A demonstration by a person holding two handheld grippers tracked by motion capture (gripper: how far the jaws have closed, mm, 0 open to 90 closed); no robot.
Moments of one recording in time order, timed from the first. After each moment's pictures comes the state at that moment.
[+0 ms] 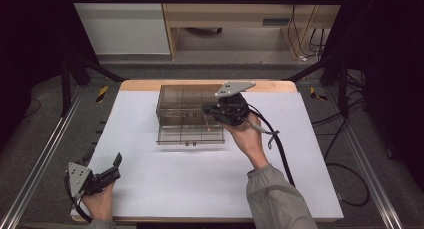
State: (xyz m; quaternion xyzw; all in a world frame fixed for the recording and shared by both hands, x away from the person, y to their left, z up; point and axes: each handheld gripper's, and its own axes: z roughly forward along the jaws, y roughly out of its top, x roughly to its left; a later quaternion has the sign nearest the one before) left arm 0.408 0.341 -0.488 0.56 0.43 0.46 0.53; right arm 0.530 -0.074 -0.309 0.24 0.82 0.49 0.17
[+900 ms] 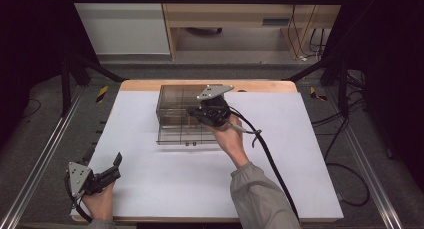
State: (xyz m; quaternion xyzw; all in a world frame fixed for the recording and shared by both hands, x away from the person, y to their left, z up) left arm 0.409 0.341 -0.488 0.56 0.43 0.46 0.53; right arm 0.548 -0.033 -0.337 0.23 0.82 0.49 0.15
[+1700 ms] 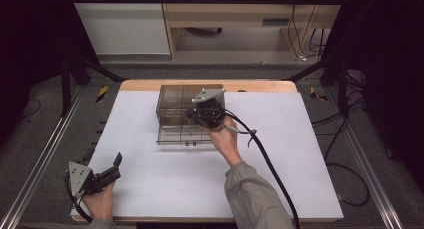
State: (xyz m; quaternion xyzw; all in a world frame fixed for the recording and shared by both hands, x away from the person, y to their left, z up) left arm 0.409 0.341 -0.488 0.57 0.43 0.46 0.53; right arm 0.562 -0.021 -0.361 0.25 0.83 0.46 0.16
